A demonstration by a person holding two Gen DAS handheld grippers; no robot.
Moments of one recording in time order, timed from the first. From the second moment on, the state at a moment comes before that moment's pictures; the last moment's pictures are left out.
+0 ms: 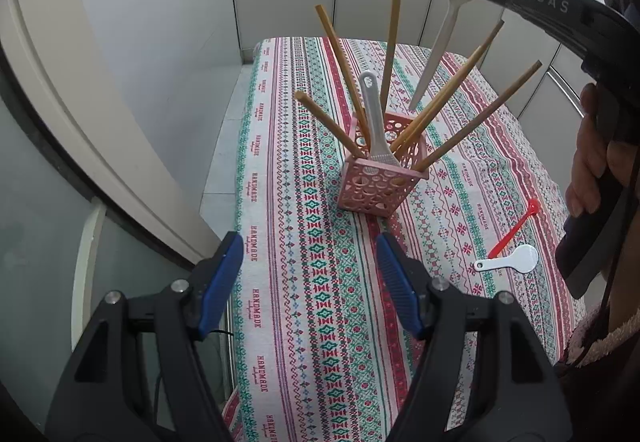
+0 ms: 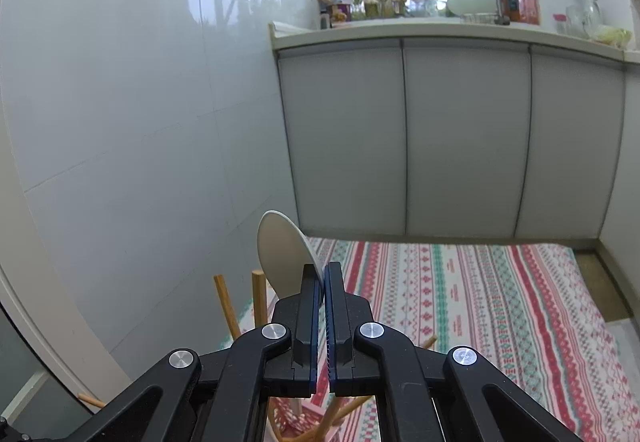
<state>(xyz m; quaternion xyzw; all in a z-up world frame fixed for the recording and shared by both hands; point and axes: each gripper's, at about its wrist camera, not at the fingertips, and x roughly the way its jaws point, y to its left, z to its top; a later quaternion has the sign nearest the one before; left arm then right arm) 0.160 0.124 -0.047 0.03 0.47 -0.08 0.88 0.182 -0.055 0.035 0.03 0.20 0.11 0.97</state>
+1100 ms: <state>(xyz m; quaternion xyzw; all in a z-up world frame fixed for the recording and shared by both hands) 0.164 0.114 -0.050 0.03 0.47 -0.08 0.88 0.184 -0.046 0.024 0.04 0.23 0.14 0.96</state>
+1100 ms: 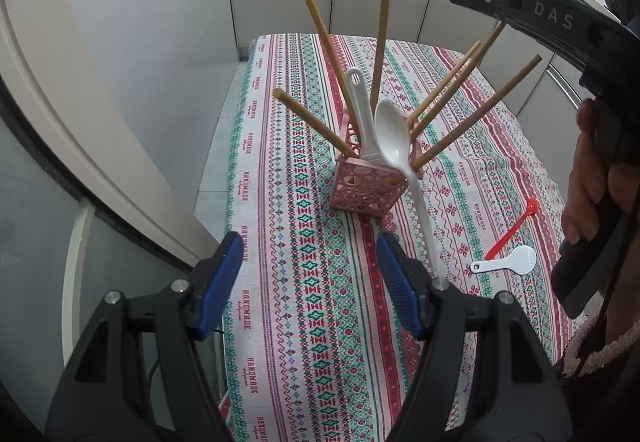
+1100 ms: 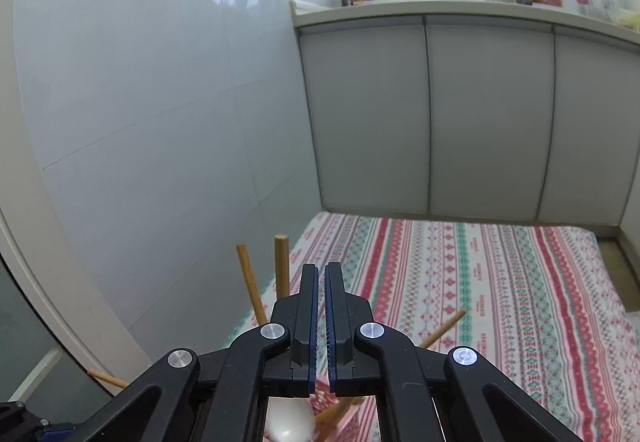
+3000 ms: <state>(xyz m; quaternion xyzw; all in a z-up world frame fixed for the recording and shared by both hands) 0.191 0.095 -0.164 -0.08 0.61 0.05 0.79 0.118 -0.171 -0.061 0.10 0.49 0.09 0.86</state>
